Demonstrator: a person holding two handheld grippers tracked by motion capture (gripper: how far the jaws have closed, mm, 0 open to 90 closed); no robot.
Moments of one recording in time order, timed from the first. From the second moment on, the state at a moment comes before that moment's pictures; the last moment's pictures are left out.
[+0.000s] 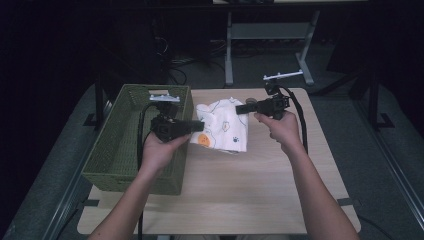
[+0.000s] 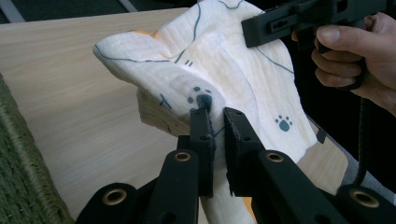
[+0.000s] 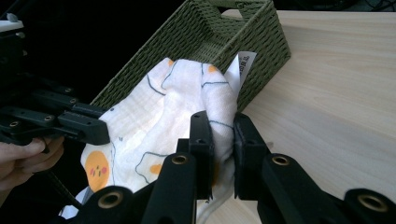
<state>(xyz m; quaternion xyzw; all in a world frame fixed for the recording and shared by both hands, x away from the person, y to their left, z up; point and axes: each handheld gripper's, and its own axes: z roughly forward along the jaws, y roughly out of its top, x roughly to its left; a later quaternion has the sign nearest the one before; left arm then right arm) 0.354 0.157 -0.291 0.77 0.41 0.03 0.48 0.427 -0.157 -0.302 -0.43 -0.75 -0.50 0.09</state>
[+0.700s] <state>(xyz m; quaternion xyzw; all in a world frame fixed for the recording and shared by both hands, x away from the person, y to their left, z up) 0.352 0.203 -0.270 0.76 0.43 0.04 0.48 0.438 -0.107 -0.280 -0.41 -0.76 -0.50 0.10</state>
